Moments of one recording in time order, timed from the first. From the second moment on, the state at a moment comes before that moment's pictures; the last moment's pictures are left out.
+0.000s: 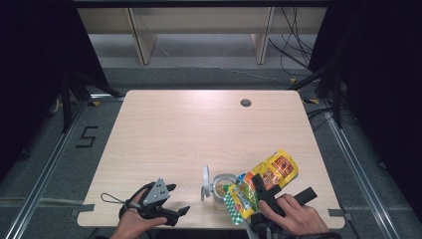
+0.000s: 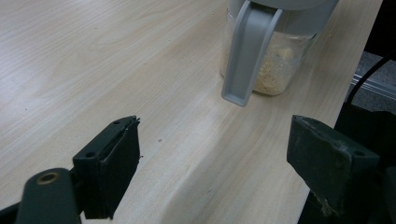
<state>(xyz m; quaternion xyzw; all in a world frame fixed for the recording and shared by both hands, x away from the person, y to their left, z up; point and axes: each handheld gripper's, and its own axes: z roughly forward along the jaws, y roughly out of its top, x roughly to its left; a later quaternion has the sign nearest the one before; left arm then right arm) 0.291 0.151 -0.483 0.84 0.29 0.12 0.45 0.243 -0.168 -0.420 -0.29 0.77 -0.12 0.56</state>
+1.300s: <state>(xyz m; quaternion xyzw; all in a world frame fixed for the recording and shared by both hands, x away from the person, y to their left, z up) 0.292 0.152 -0.483 0.84 0.28 0.13 0.44 0.244 -0.168 -0.416 -0.31 0.76 -0.13 0.56</state>
